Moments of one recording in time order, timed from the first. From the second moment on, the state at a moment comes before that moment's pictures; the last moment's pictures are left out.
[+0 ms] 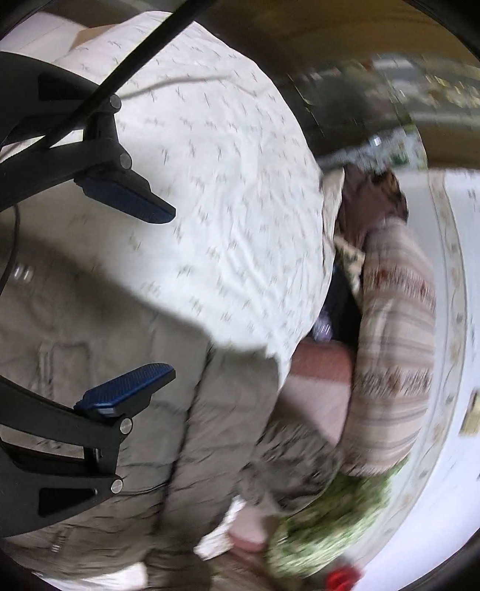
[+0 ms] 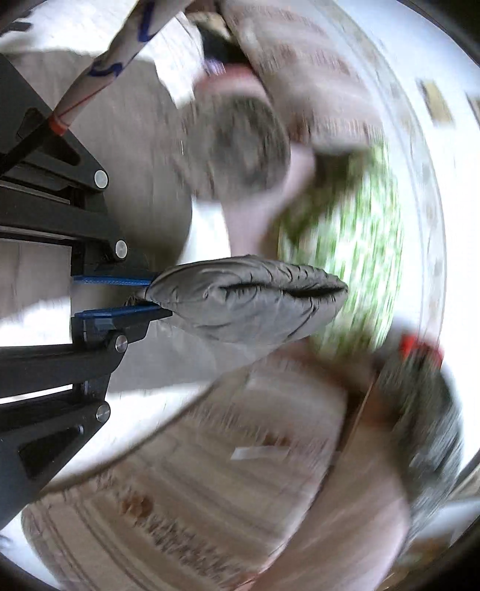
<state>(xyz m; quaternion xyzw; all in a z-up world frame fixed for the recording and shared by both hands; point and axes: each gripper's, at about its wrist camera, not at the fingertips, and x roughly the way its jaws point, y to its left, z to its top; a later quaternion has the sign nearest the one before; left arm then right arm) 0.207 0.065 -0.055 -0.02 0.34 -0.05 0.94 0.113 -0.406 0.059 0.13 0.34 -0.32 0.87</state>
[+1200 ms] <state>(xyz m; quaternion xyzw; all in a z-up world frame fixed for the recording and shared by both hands) 0.255 0.125 -0.079 -0.08 0.39 0.01 0.92 0.298 -0.146 -0.087 0.07 0.43 -0.05 0.90</state>
